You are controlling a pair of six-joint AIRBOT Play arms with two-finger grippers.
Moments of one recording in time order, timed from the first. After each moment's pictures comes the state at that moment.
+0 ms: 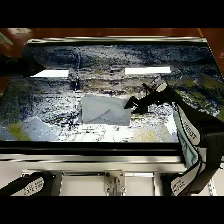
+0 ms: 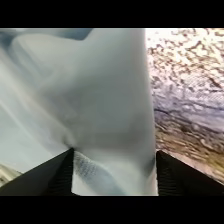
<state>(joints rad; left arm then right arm) 0.07 -1.18 1.54 1.00 -1.22 -1.40 0.12 -1.86 1.32 -0.73 1.14 1.42</state>
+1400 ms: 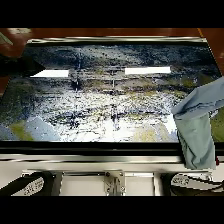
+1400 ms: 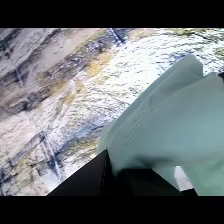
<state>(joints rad) 0.07 -1.17 1.54 1.00 -1.22 -1.37 -0.64 -1.45 2.02 -1.06 1.76 1.64</state>
